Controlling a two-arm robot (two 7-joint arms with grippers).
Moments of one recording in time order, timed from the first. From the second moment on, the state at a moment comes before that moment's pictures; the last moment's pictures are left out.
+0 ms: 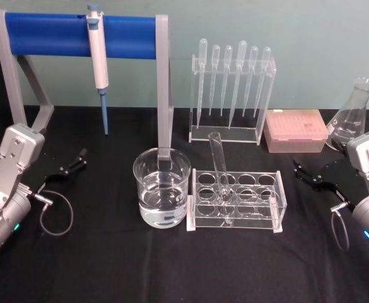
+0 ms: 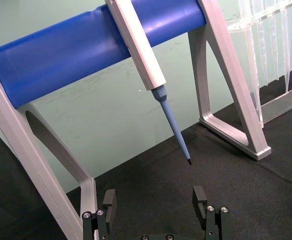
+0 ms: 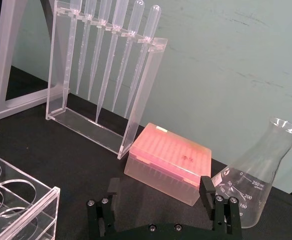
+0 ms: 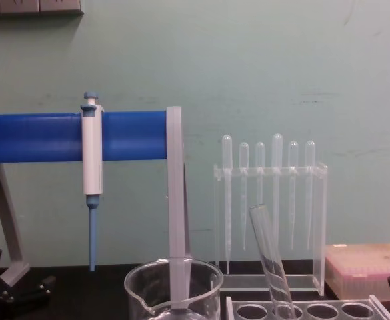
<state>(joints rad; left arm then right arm) -0.20 0.60 0.45 -1.41 -0.25 -0.12 0.03 0.20 0.60 -0.45 -1.41 0.25 -0.12 -0.03</state>
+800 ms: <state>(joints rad) -0.20 0.60 0.45 -1.41 -0.25 -0.12 0.03 0.07 0.67 -0.39 -1.59 0.23 -0.12 -0.08</state>
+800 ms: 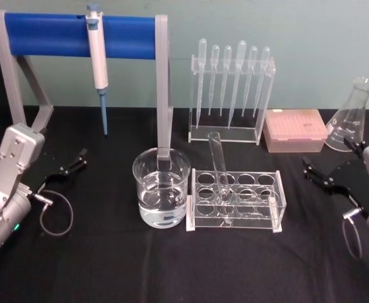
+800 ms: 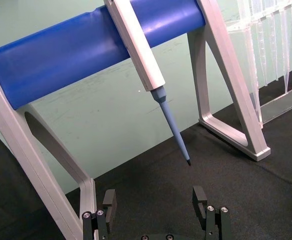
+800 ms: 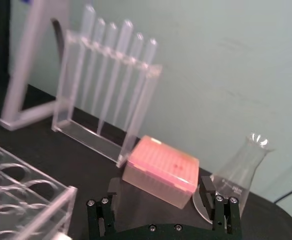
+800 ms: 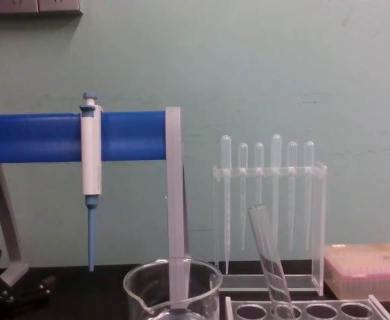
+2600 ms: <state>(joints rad) -0.20 0.60 0.45 -1.41 -0.25 -0.12 0.03 0.30 0.52 -0.48 -1.60 0.43 0.17 0.48</state>
